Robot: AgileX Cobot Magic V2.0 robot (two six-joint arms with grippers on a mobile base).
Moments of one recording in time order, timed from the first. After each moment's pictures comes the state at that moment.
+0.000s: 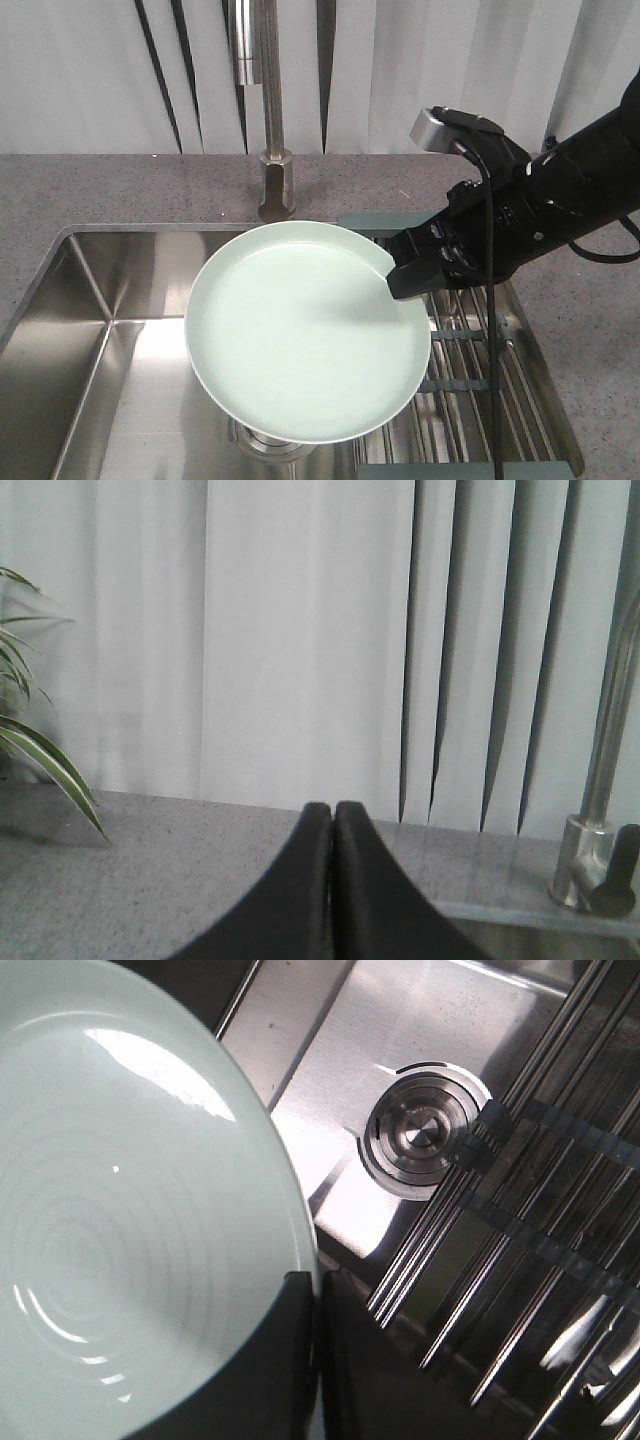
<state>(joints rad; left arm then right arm) 0.09 0.13 -0.38 -0.09 0.26 0.01 0.30 1.46 -1.28 0.60 1.12 -0.32</state>
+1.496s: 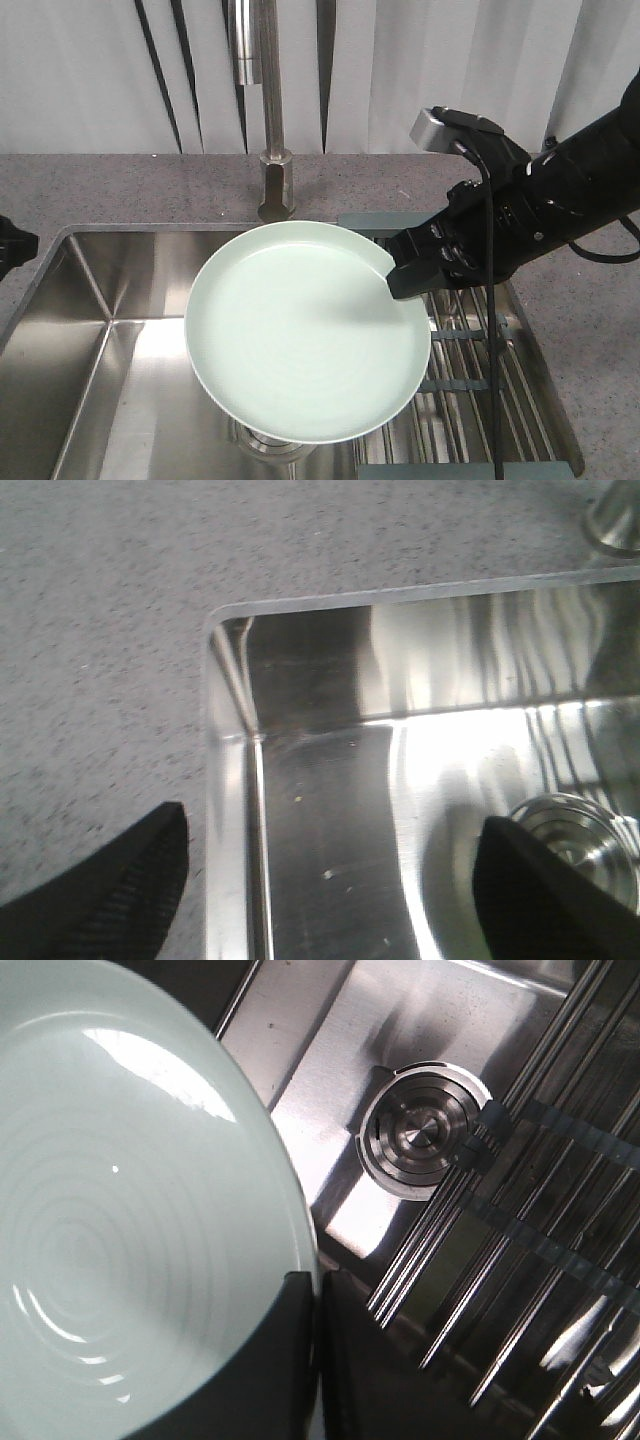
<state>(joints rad) 0.09 1.20 -0.96 -0.36 0.66 0.44 0.30 1.46 -1.28 0.60 1.12 -0.32</state>
